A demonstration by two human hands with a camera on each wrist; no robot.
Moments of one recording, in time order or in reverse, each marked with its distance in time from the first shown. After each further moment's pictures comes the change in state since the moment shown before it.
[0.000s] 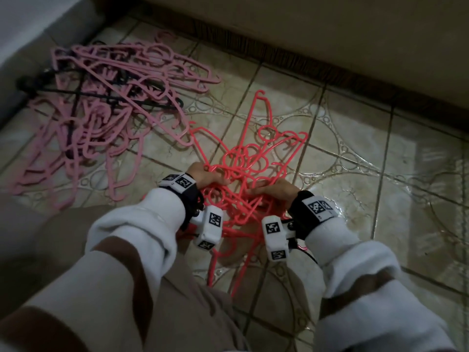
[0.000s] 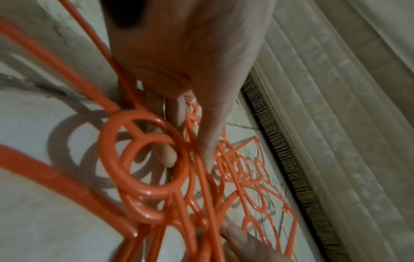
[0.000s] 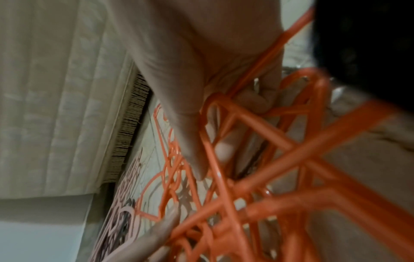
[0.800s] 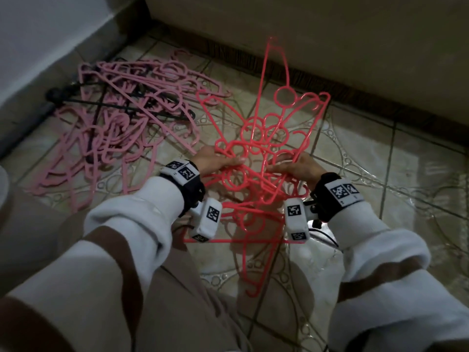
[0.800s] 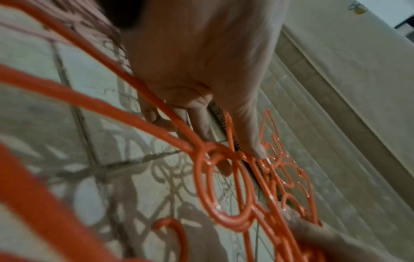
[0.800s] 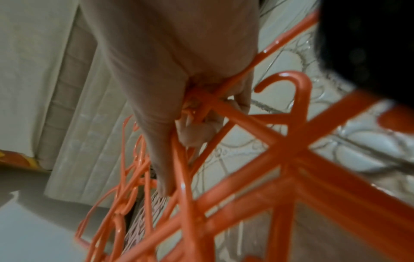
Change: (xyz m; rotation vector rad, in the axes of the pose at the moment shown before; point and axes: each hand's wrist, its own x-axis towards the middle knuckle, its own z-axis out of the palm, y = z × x) left_hand -0.020 0.038 -0.021 -0.065 -0.021 0.264; right_hand -0.014 -0.054 -0.032 -0.141 0.125 -0.424
